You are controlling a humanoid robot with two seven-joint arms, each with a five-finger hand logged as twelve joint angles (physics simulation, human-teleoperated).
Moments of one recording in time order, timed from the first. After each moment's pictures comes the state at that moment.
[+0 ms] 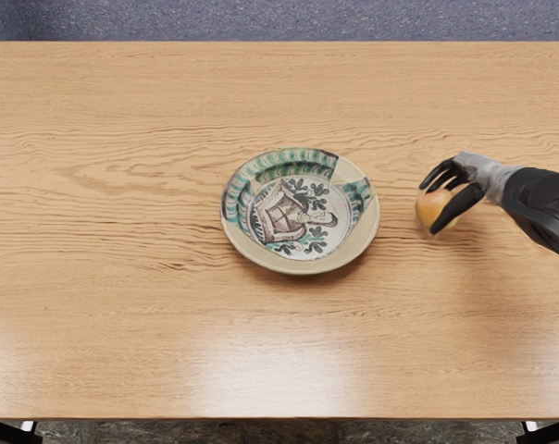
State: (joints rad) left arm 0.00 0.00 -0.17 -0.10 0.00 -0.04 -0.04; right arm 1.11 -0.78 0.10 1.41 -0.58 -0.19 -0.46
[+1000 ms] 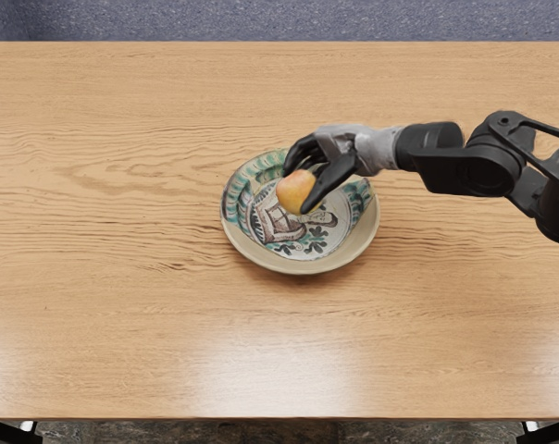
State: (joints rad) left arm 0.00 0.00 -0.17 -0.10 0.00 -0.04 -0.04; right arm 1.10 -0.38 0.44 1.08 -0.51 0.35 -0.37
